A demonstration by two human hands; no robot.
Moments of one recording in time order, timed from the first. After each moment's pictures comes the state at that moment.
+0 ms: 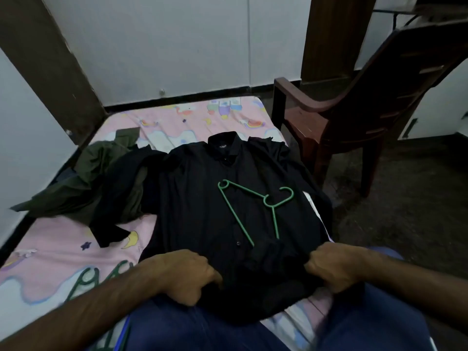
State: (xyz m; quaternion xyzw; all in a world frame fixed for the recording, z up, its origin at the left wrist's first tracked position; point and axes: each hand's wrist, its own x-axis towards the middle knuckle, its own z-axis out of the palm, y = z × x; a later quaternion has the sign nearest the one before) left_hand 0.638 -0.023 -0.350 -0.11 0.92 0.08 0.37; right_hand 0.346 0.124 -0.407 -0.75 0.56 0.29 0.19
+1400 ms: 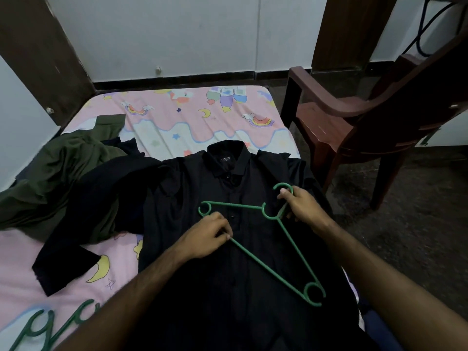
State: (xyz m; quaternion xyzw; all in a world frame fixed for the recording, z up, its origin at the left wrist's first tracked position) left_hand 0.538 -0.202 -0.505 -0.27 0.92 0.29 -0.02; right_hand 0.268 -0.096 -0.467 -0.35 0.79 -0.37 0.33
